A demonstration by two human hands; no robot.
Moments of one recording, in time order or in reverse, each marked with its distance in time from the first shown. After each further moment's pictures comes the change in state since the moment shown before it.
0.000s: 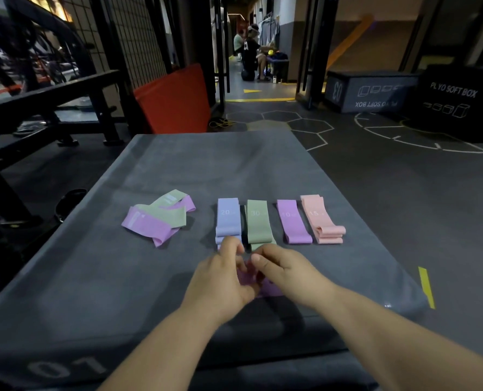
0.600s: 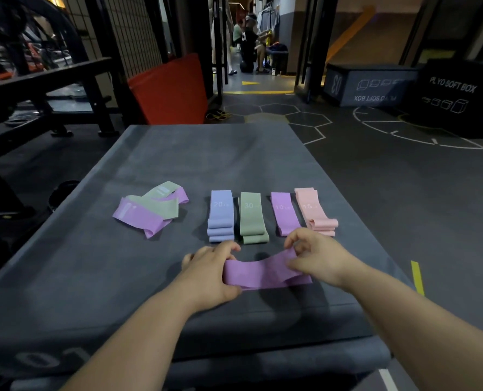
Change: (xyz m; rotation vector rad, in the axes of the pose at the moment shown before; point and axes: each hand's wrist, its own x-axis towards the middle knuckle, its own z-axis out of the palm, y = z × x) left_hand 0.013 -0.026 0.010 0.143 -0.251 0.016; right_hand -0.006 0.036 -0.053 -0.076 0.010 0.221
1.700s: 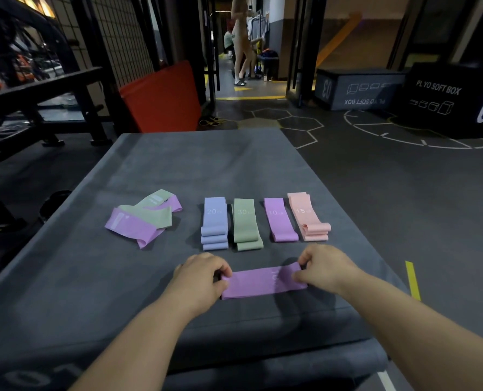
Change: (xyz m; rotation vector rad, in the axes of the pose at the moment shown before) left_hand 0.003 -0.003 -0.001 -0.008 0.009 -0.036; right_hand 0.000 0.010 -0.005 -0.383 0.046 0.245
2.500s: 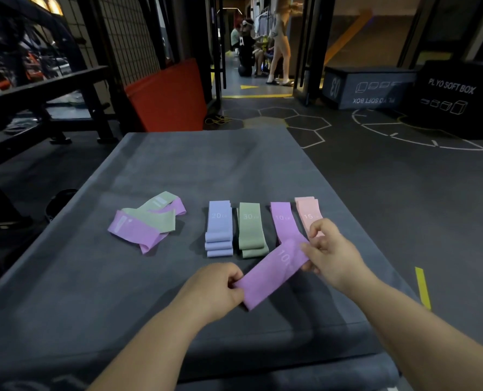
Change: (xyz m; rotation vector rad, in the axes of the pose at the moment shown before) left_hand 0.008 0.018 -0.005 -0.101 -0.111 -0.047; right_hand 0.011 -0.004 -0.004 0.660 0.215 -0.148
